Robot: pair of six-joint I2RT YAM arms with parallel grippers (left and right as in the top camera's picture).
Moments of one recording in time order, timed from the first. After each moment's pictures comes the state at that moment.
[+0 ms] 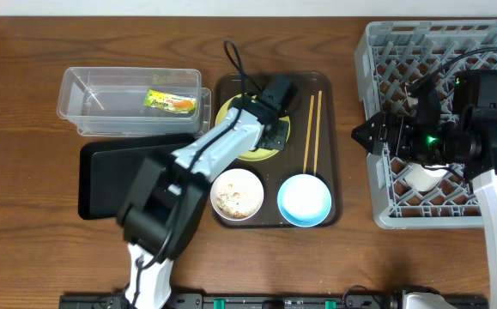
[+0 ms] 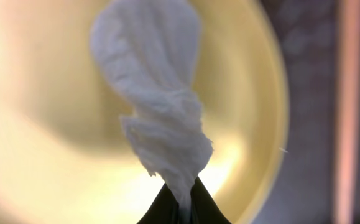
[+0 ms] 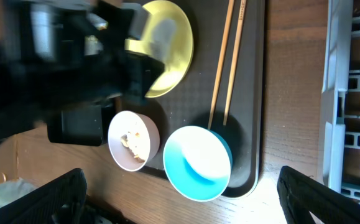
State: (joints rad) left arm -0.59 2.03 1.49 -0.70 -0.04 -0.36; right arm -0.04 1.32 1.37 -1.17 -0.57 0.19
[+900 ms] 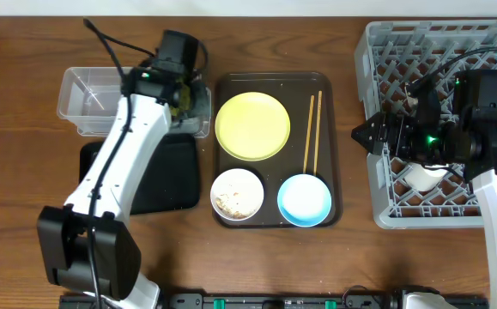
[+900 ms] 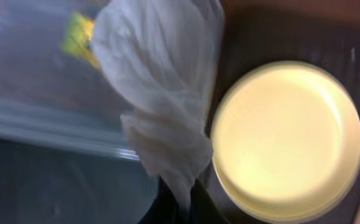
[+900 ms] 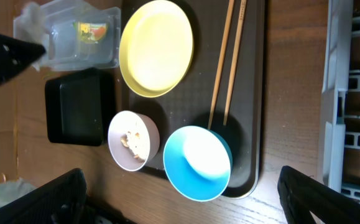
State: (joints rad) left arm -0.20 1.73 1.51 -0.90 -0.09 -0.41; right arm -0.04 1.32 1.37 -1.17 -0.57 0.19
